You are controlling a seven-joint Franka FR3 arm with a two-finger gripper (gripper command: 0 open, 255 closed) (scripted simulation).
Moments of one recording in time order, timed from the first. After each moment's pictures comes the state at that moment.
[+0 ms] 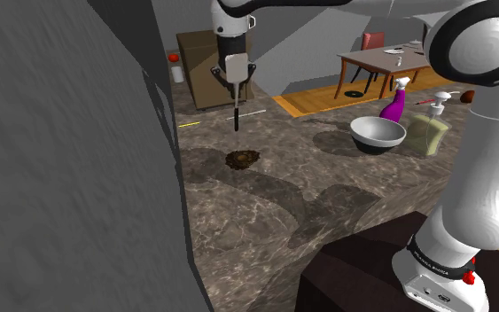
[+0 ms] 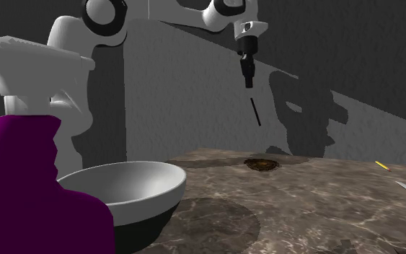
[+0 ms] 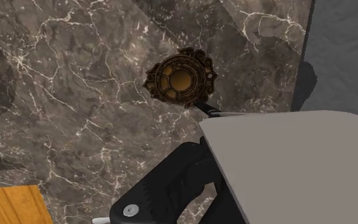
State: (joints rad) arm 0.03 0.21 0.27 -1.32 -0.10 1.58 0.75
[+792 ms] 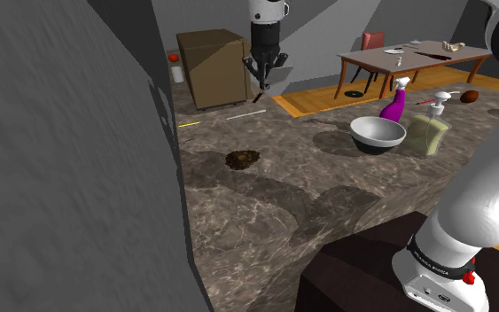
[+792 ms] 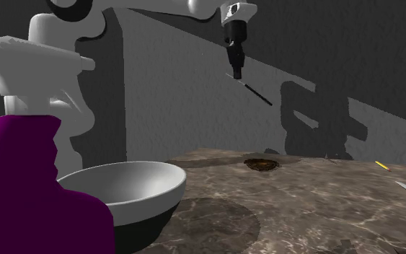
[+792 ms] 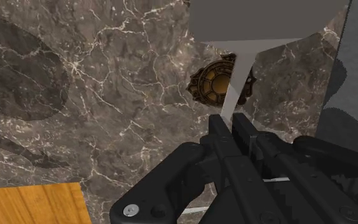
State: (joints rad) arm -0.06 -0.03 0.21 -1.57 -0.03 1.59 0.61
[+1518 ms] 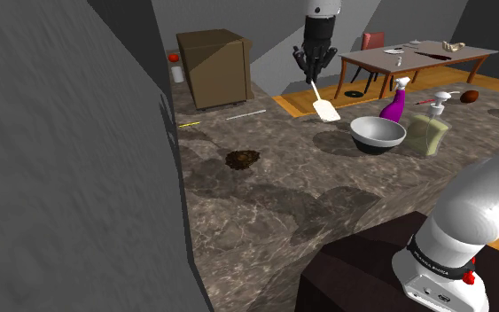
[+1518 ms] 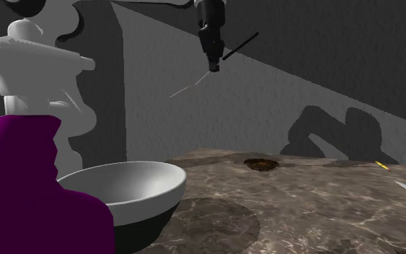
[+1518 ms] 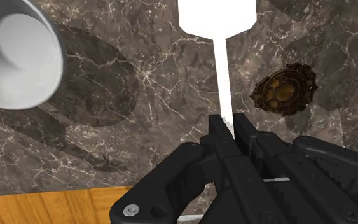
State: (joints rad) arm -0.15 -0.32 0.07 -1.87 0.00 1.62 0.37
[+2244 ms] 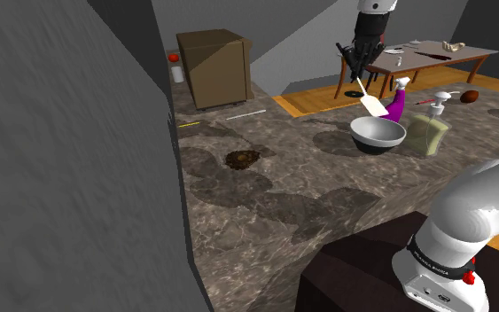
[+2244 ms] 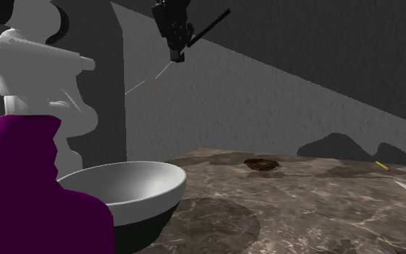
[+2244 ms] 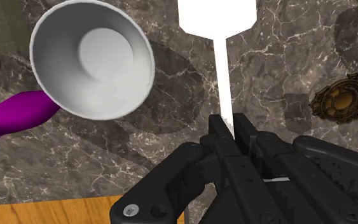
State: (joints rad) arm -0.24 -0.50 -0.11 -2.03 -0.06 1.60 0.13
